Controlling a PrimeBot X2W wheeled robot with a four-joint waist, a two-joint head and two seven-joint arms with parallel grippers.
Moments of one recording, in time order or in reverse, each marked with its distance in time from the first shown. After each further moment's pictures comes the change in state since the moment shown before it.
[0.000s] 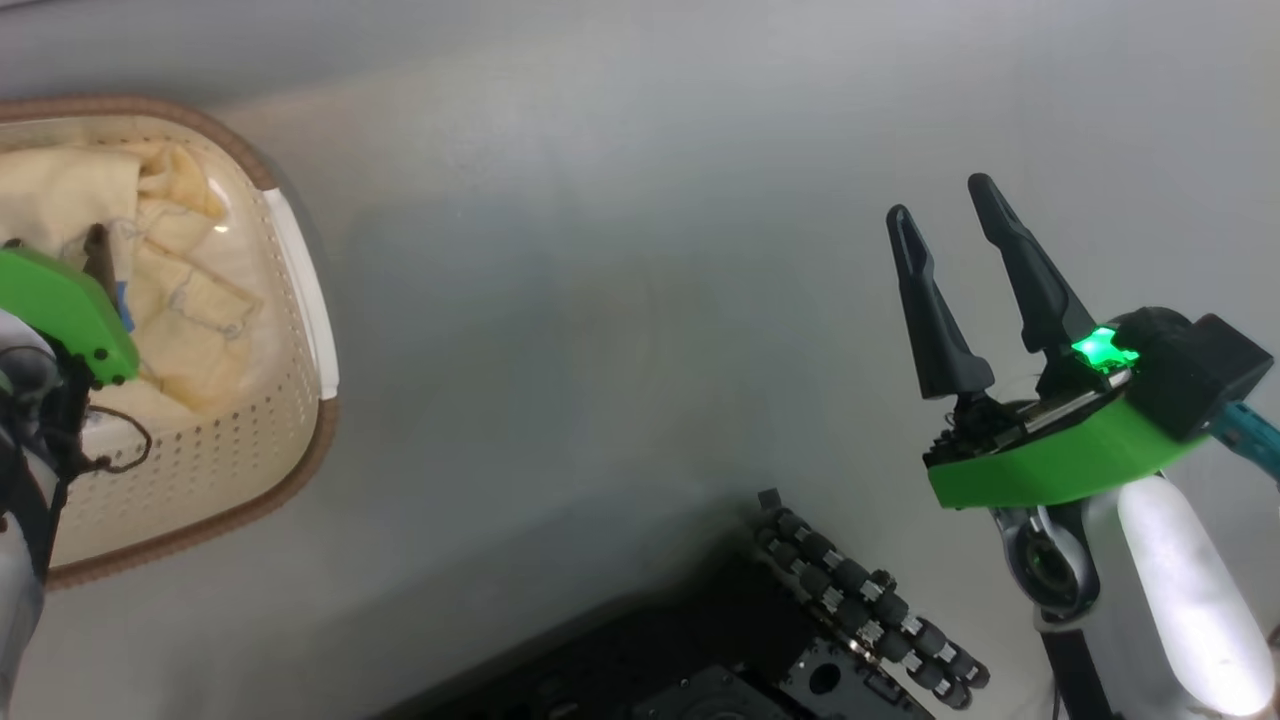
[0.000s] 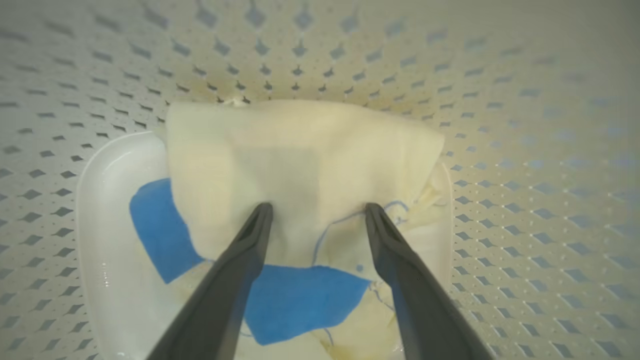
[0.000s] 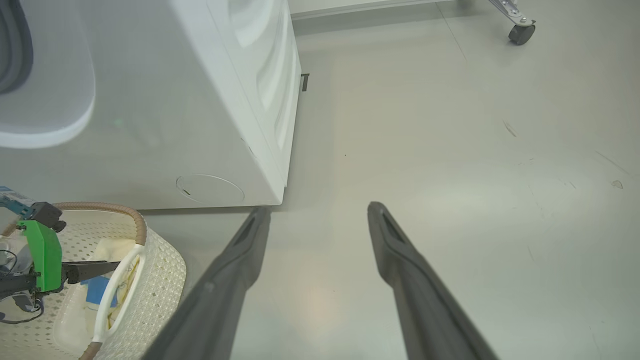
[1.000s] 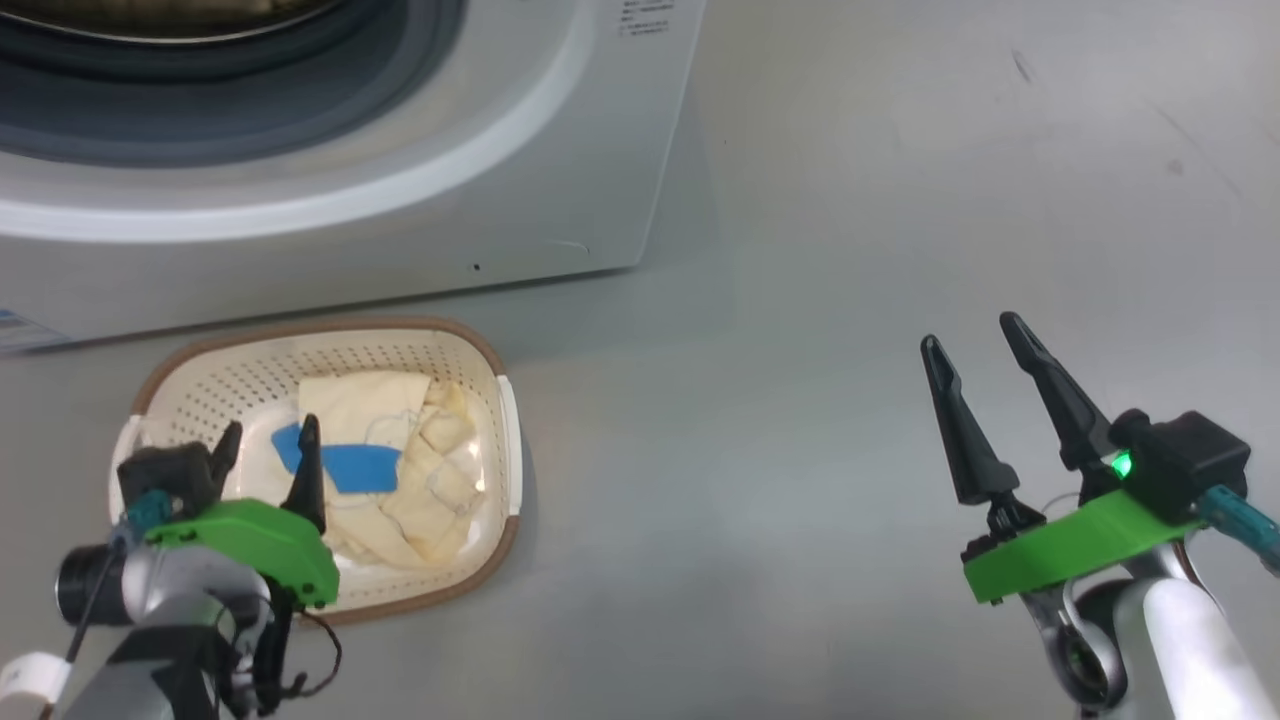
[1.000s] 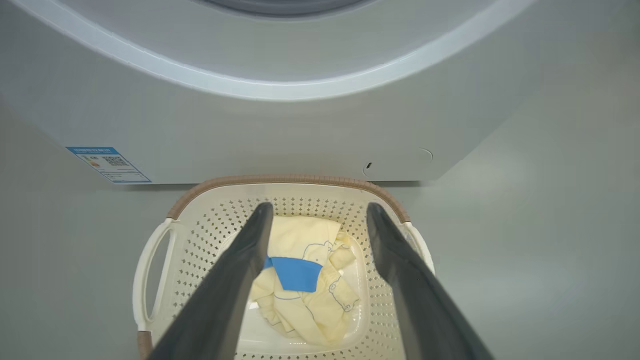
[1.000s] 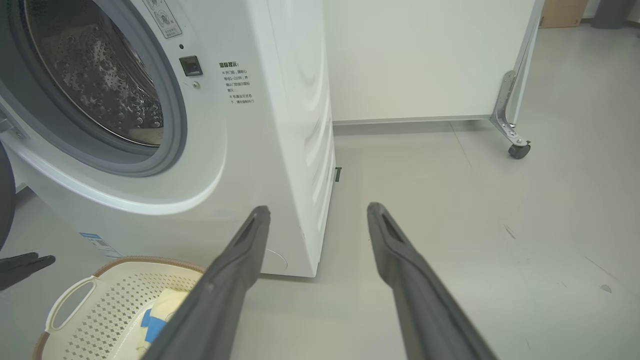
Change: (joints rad) left arm 0.581 -0.066 0.023 -0.594 0.061 0.201 -0.169; right arm 0.209 0.000 -0.105 -0.021 -0.122 0.000 0.116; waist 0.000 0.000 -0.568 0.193
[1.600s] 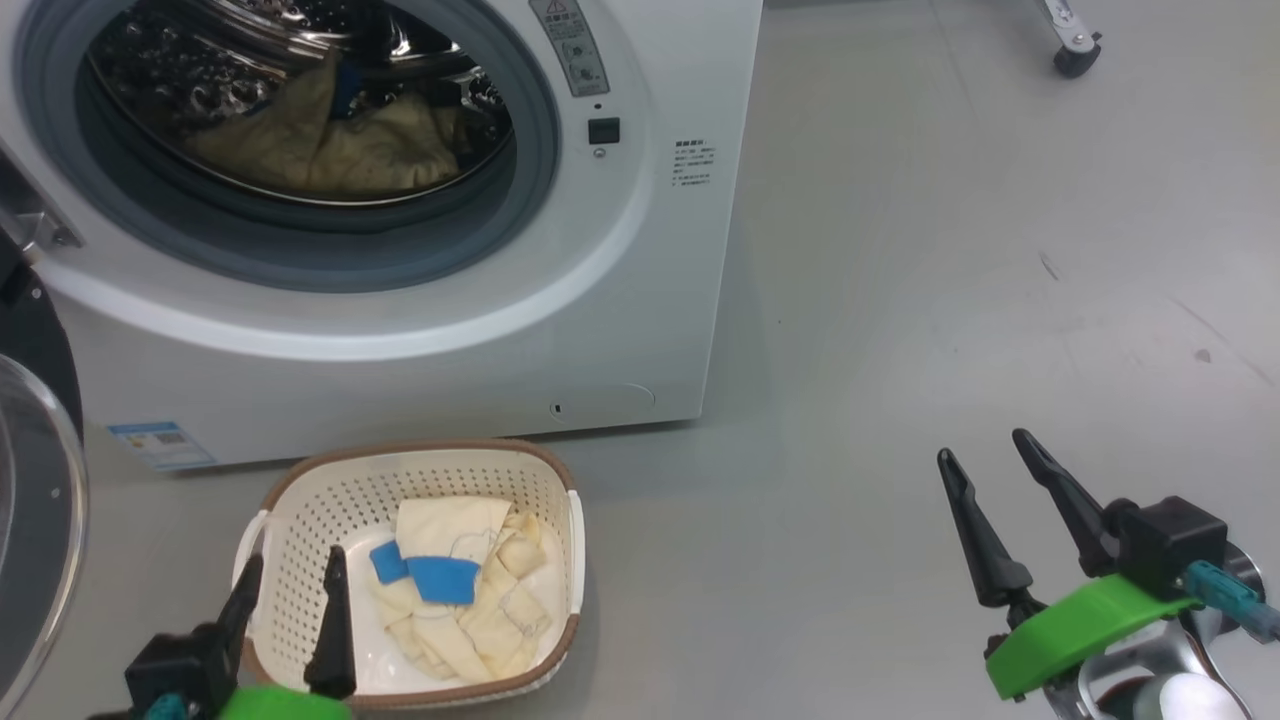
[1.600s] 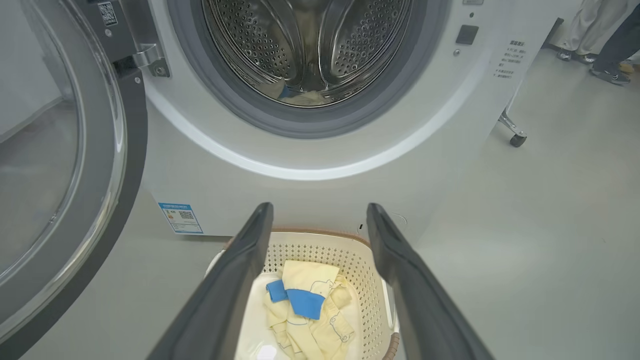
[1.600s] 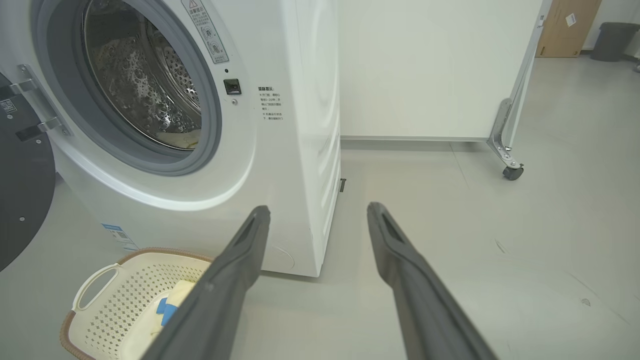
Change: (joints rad) left arm 0.401 0.058 0.056 -0.464 0.076 0.172 -0.038; right arm 0.142 0.000 -0.043 -0.004 -0.053 0.000 0.084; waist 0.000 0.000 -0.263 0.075
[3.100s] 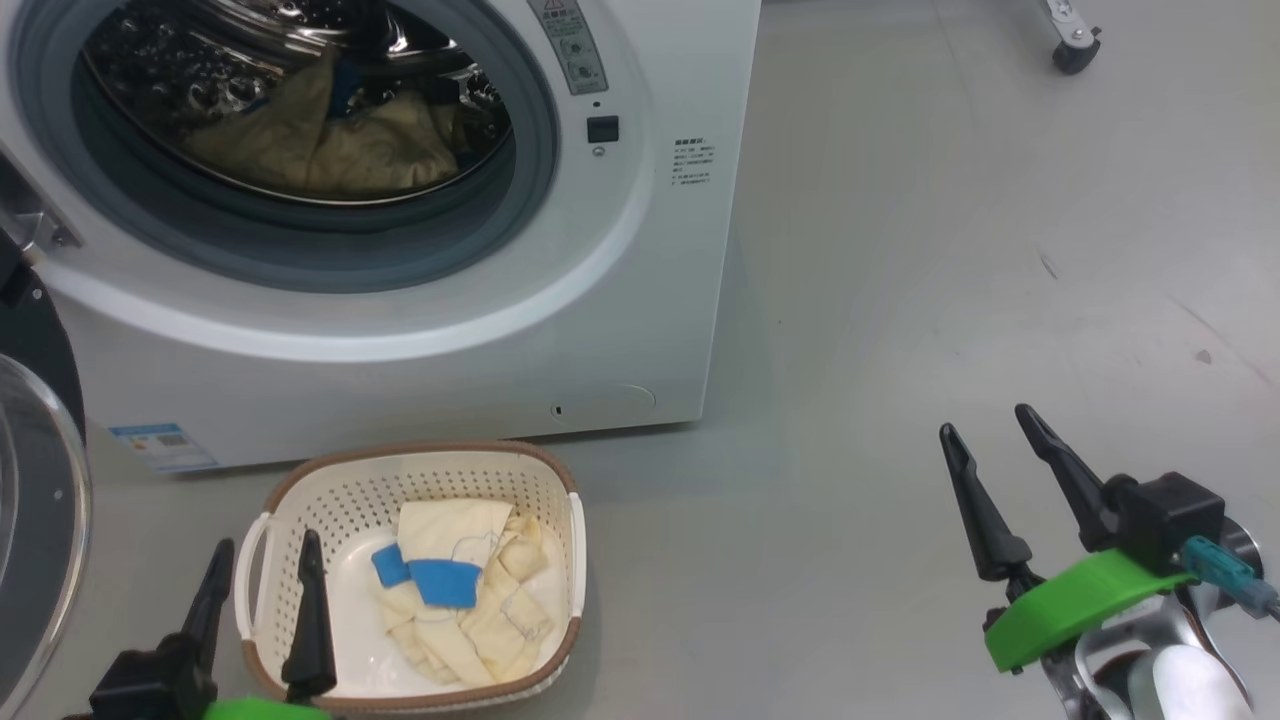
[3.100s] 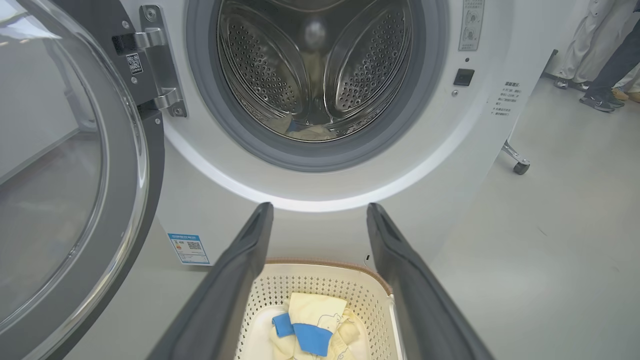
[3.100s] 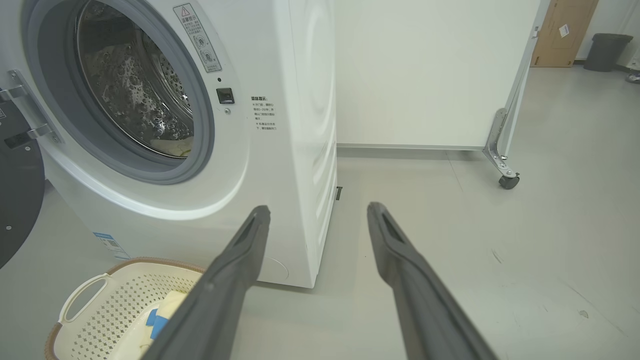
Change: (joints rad) left arm 0.010 0.004 0.048 -0.035 0.032 0.000 -0.060; right arm -0.068 0.000 -0.002 0.068 -0.012 0.000 -0.034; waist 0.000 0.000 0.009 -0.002
